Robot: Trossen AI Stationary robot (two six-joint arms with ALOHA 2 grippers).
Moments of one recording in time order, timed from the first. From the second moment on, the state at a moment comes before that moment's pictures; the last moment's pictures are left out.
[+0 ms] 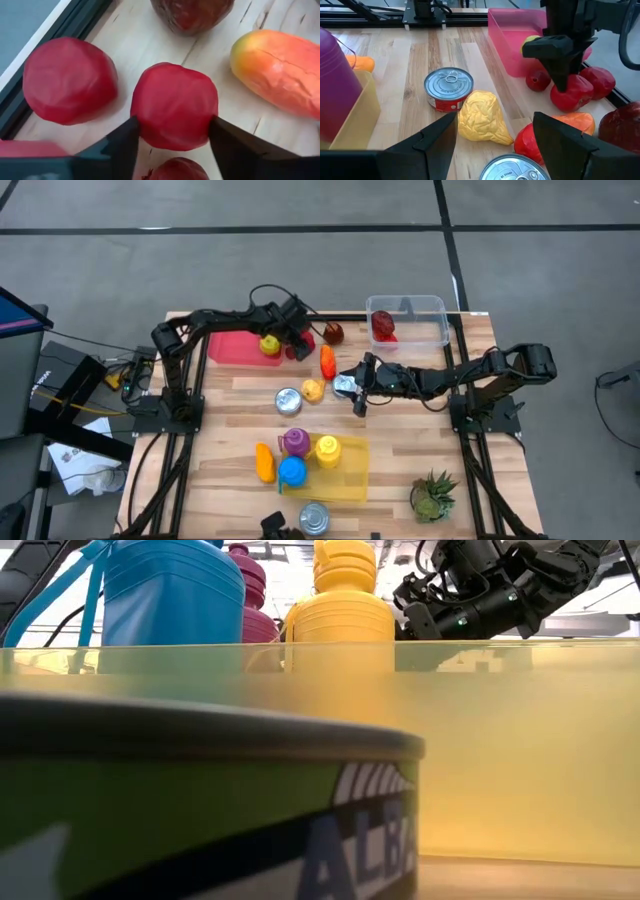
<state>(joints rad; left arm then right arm) 0.59 1.91 1.25 -0.39 0.03 0.06 -0.04 1.48 0.61 0.48 0.21 0.00</state>
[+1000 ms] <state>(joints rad) 0.55 1.49 1.03 -0.17 -0.01 0.08 -0.04 1.48 0.61 0.47 0.21 0.00</state>
